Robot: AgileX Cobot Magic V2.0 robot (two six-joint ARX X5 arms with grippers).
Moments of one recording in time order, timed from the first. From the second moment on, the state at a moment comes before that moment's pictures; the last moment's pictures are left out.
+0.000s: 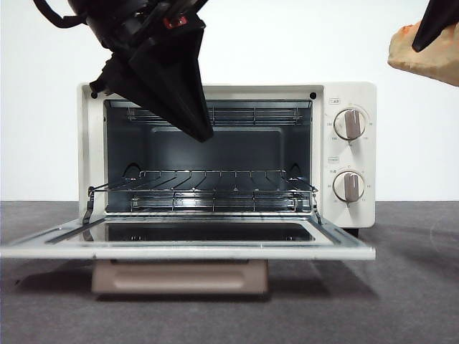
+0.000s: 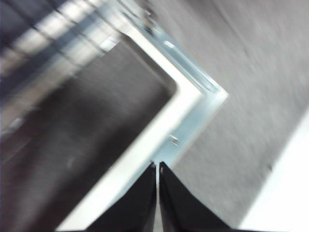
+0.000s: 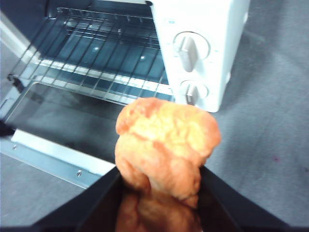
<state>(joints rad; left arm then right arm) -0.76 1.41 1.11 -0.65 0.23 -0.06 0.56 0.72 0.79 -0.70 0.00 0.30</state>
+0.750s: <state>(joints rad) -0.40 0.69 0.78 -0.56 0.20 -0.15 0.56 0.73 0.79 -0.69 -0.01 0.29</state>
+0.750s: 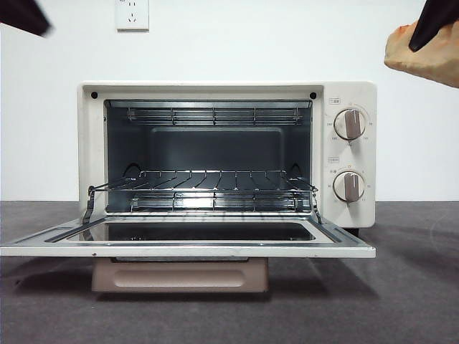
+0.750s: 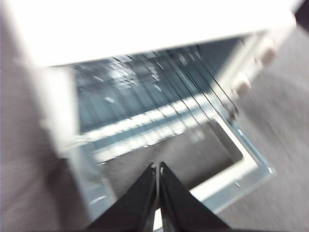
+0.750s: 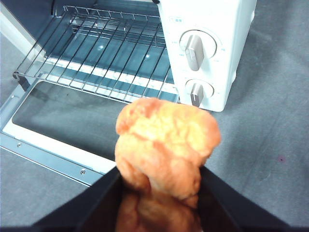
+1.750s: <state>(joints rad) -0.35 0.42 0.73 -0.76 0.20 -0.16 0.74 1.21 0.79 -0.07 -0.20 0.48</state>
